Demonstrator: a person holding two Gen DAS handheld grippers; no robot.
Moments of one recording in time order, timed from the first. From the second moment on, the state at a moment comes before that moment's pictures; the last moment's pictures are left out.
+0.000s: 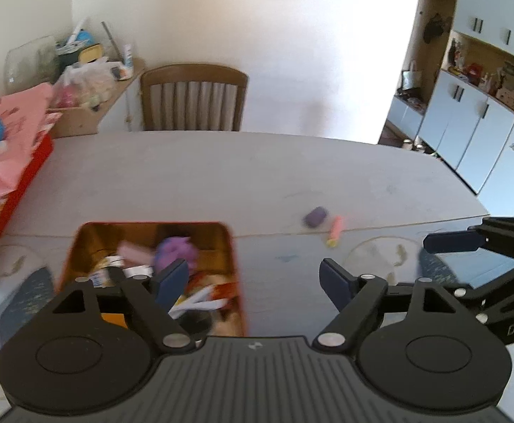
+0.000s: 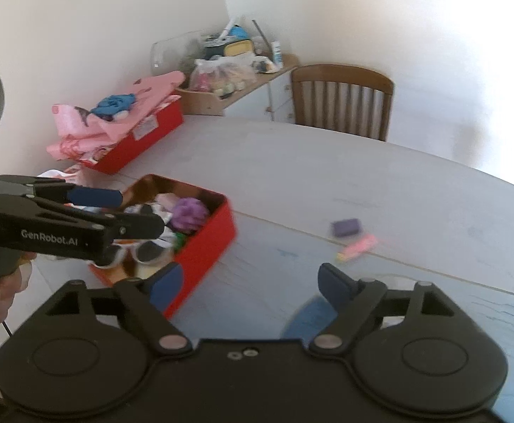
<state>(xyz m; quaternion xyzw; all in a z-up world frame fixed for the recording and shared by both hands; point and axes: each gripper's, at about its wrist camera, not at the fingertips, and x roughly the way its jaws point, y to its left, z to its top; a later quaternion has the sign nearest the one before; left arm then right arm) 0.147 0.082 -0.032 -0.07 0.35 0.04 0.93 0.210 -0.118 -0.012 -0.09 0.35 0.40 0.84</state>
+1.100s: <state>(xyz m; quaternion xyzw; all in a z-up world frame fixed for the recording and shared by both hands) 0.352 0.022 -0.126 -0.03 0.46 0.03 0.89 0.324 -0.125 -0.094 -0.19 0.34 0.43 0.82</state>
